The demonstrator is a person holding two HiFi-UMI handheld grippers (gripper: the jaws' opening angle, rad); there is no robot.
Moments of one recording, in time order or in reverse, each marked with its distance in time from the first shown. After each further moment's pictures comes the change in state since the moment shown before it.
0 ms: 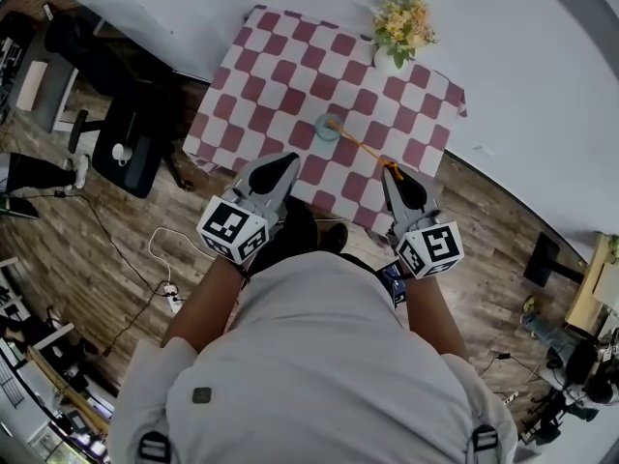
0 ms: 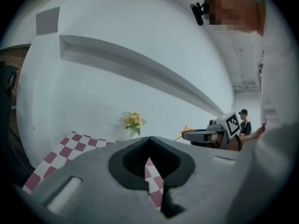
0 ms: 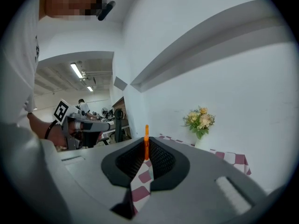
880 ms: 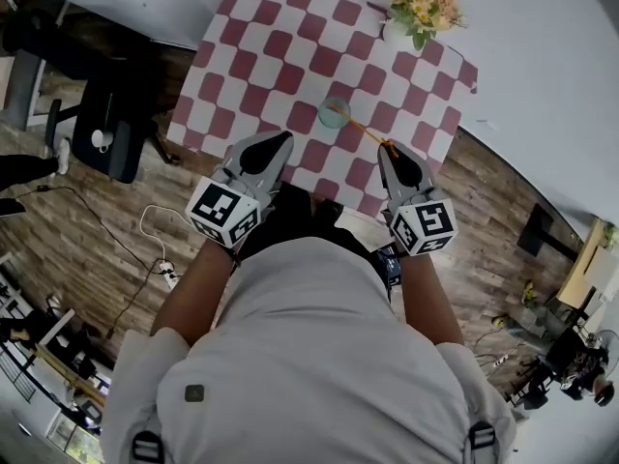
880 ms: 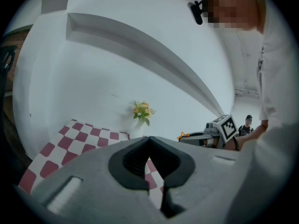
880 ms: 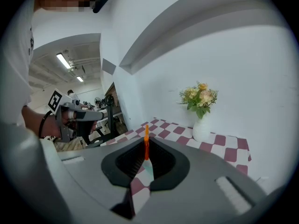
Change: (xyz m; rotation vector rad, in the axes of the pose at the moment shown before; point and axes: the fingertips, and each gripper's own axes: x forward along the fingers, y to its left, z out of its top) left arm 0.031 0.077 -0.037 -0.075 0.092 -0.038; right arm 0.079 -0.027 -0.065 0.060 0.189 -0.074
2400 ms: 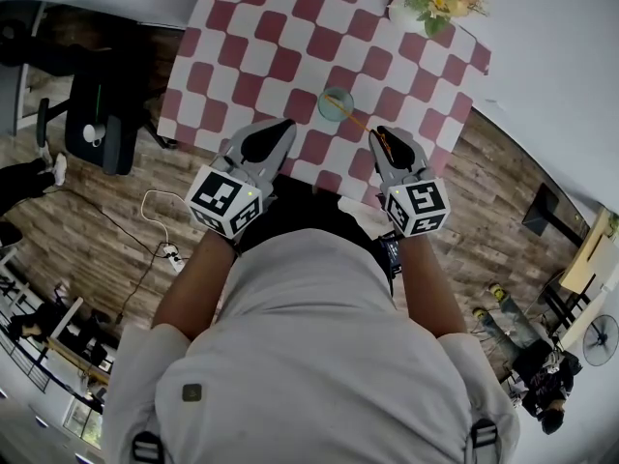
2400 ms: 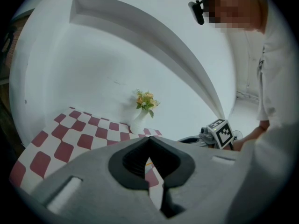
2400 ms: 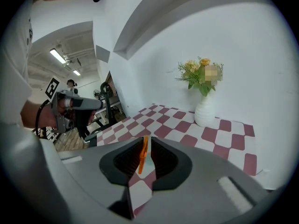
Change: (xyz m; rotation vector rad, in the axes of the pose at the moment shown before) left arm 0.038 0.028 -0.030 -0.073 0.079 -0.025; right arm 0.052 -0.021 -0.056 0.032 0.151 0.008
